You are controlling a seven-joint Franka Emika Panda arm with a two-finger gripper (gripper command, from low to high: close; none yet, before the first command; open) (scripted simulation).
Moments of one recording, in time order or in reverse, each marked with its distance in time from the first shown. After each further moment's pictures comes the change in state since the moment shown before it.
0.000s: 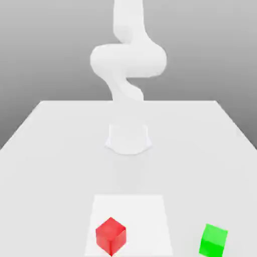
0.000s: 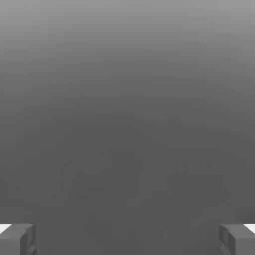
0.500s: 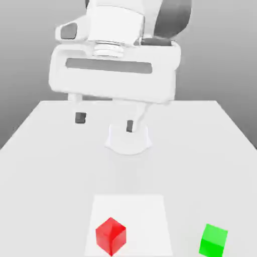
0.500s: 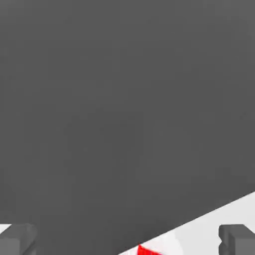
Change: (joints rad) arm -0.159 0.552 0.100 -0.110 -0.108 0.212 0.419
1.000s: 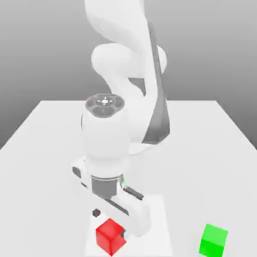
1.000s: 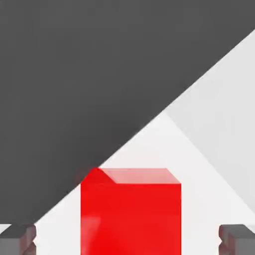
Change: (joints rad) arm 0.003 0.521 -0.039 -0.048 0.018 0.292 0.214
